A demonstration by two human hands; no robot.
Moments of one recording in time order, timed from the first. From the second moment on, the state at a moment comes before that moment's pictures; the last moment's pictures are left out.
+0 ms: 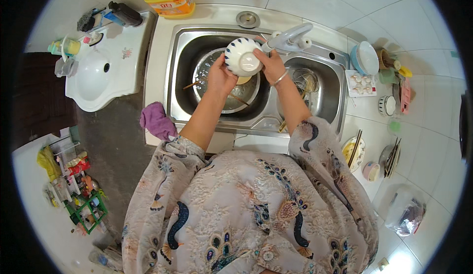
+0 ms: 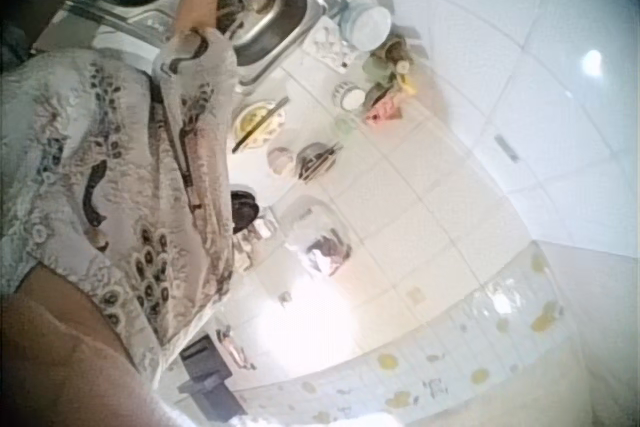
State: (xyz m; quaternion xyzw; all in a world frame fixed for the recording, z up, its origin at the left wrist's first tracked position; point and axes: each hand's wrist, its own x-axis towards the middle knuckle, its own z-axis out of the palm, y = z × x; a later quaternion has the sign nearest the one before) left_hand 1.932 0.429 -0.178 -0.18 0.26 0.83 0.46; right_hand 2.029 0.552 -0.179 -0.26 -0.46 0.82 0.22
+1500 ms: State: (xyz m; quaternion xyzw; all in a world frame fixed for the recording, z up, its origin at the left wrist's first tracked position) left_hand 1.910 0.434 -0.193 0.07 0.56 0.51 0.65; right_hand 2.094 0.537 -0.194 -0.03 -0.97 0.15 0.19
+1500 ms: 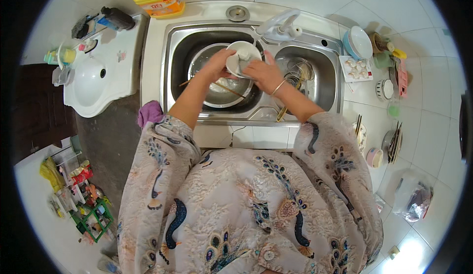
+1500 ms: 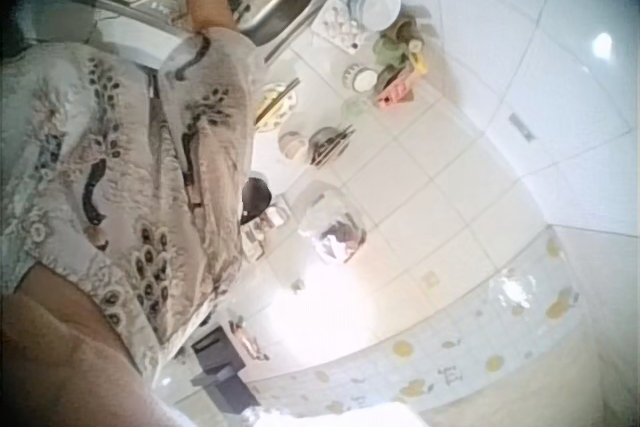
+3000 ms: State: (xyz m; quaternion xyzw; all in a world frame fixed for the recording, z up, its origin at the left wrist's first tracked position) left_hand 1.932 0.437 -0.187 0.43 0.64 0.57 0.29; right_hand 2.075 0.550 -0.224 -0.39 -0.72 0.51 0.28
